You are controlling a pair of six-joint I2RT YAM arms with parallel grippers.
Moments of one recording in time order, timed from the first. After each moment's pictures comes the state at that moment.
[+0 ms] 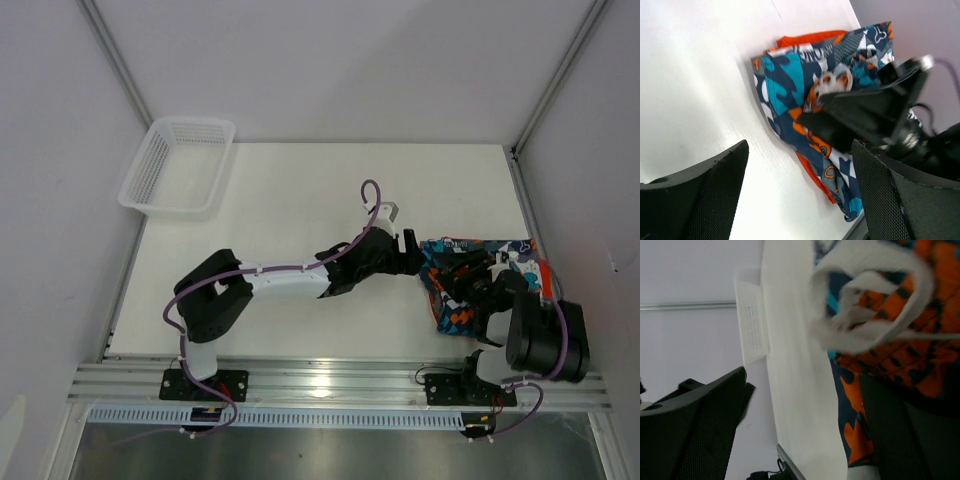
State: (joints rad) left arm -1.07 1.89 1.25 0.24 -0.19 -0.75; right arm -0.31 1.33 0.11 0.92 -0.69 1.14
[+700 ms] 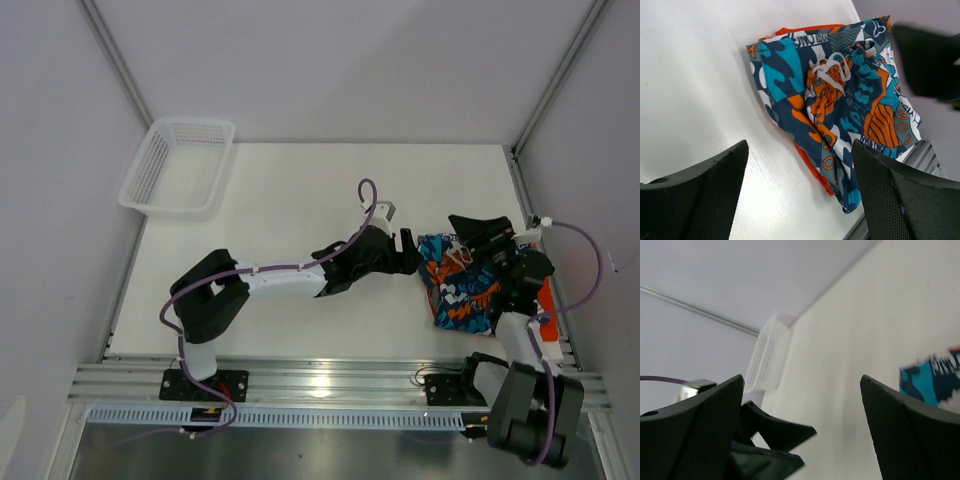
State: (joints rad) left arm -1.05 1.85 1.21 0.25 -0.19 -0.74; right arm -0.30 1.05 0.26 0.82 -0.65 1.07
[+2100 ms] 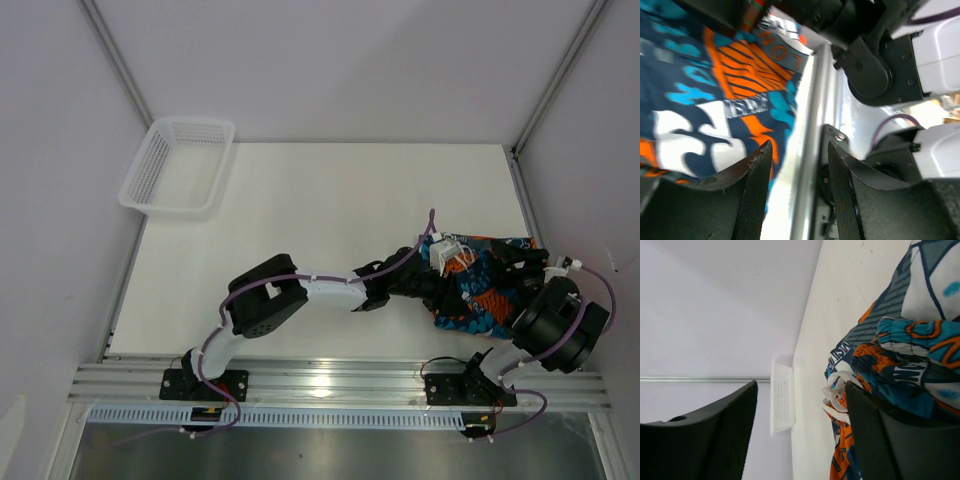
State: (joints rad) left arm -1.16 2.19 1.45 0.52 0.41 -0.65; right arm -0.75 1.57 0.20 1.23 -0.91 1.28
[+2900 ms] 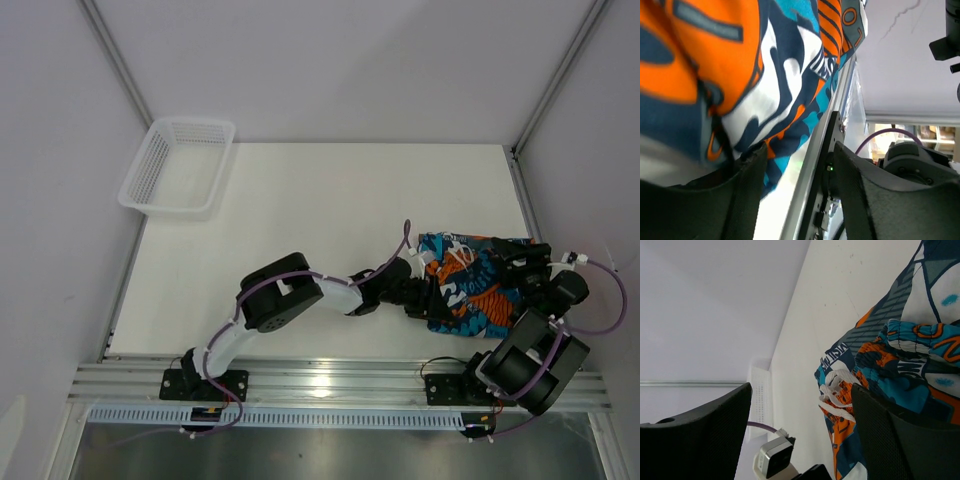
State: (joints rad) left arm -1.12 2.33 1.36 0.64 0.46 -1.08; right arm -0.75 1.23 0.26 0.73 -0.86 1.06
